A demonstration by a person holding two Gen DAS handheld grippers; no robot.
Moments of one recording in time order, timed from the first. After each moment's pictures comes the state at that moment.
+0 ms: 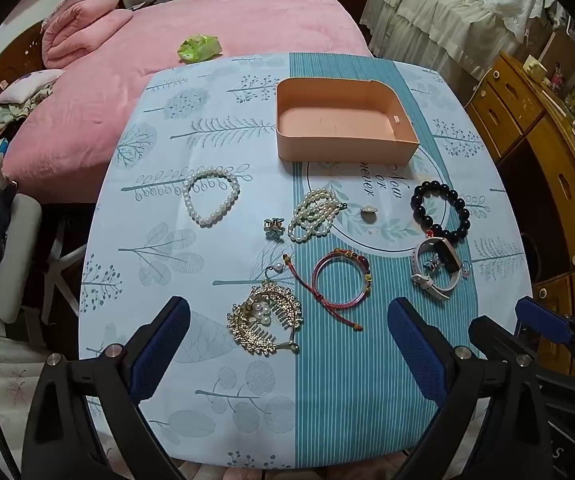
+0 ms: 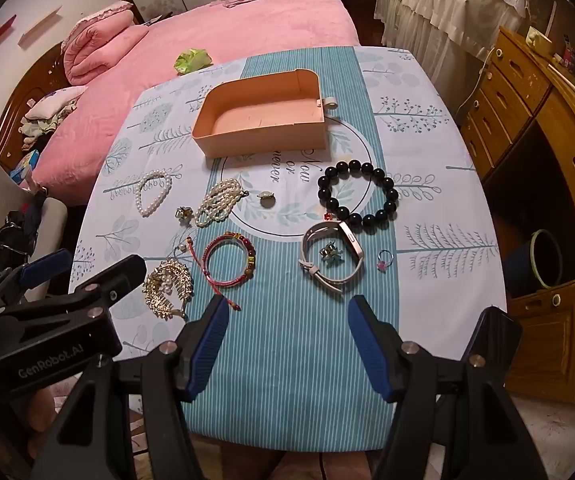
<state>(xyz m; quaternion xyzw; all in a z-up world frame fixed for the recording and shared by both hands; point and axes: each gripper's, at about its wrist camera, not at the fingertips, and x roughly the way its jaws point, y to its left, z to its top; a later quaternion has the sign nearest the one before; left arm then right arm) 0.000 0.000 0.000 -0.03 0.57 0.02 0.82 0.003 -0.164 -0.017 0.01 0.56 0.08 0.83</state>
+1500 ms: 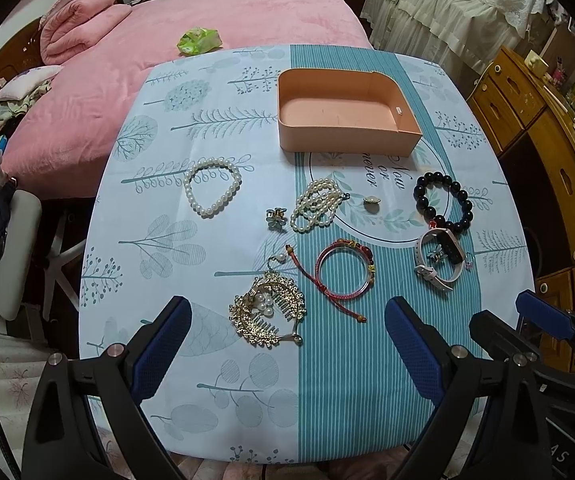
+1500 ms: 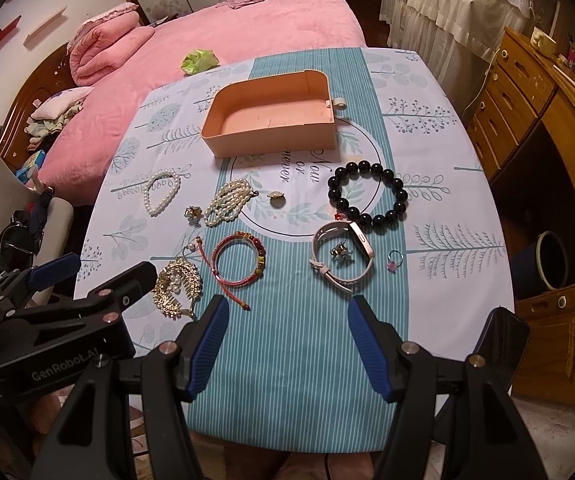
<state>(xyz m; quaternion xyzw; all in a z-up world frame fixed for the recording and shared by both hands) -0.003 0.003 -0.008 -0.03 0.58 0.02 0.82 0.001 -0.160 -0.015 0.02 0.55 0.09 0.83</state>
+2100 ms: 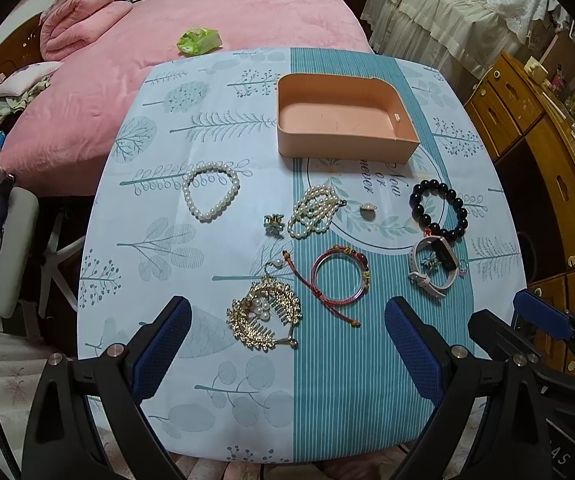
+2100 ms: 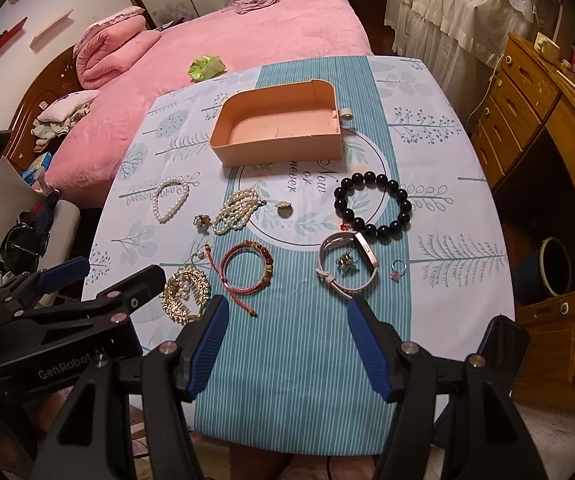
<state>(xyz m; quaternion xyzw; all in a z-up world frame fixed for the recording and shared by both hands) -0.002 0.003 0.003 -0.04 0.57 0.02 0.82 0.004 -0.159 -0.005 0.02 0.54 0.10 0.83</state>
